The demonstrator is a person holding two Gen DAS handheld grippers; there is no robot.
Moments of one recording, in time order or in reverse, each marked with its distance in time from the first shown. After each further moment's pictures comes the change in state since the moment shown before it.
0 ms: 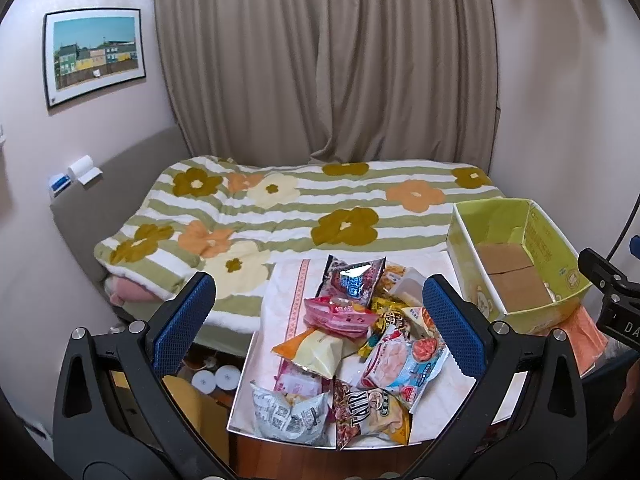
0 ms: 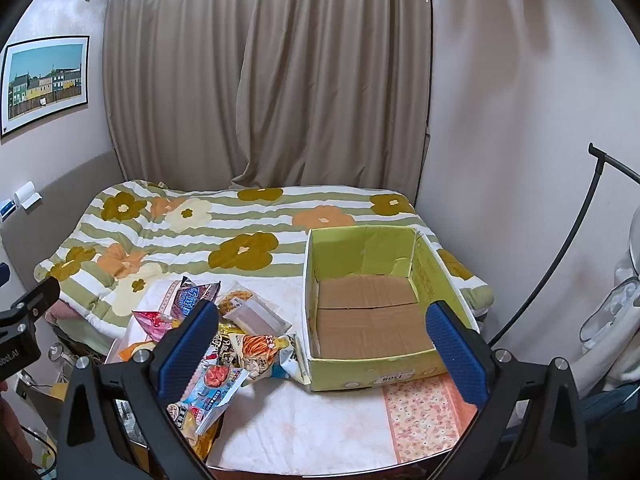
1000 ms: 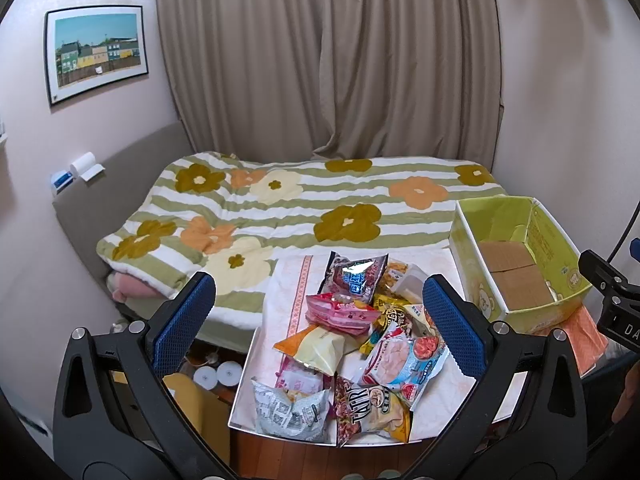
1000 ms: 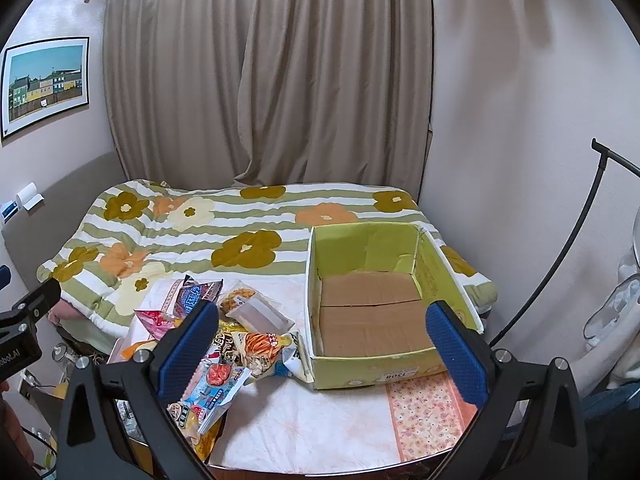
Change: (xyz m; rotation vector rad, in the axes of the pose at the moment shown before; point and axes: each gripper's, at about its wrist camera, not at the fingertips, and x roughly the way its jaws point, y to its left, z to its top) left arm -0.001 0.000 -0.003 -0.001 0.007 0.007; right arm -0.010 0.003 -0.005 0.000 -0.007 0.011
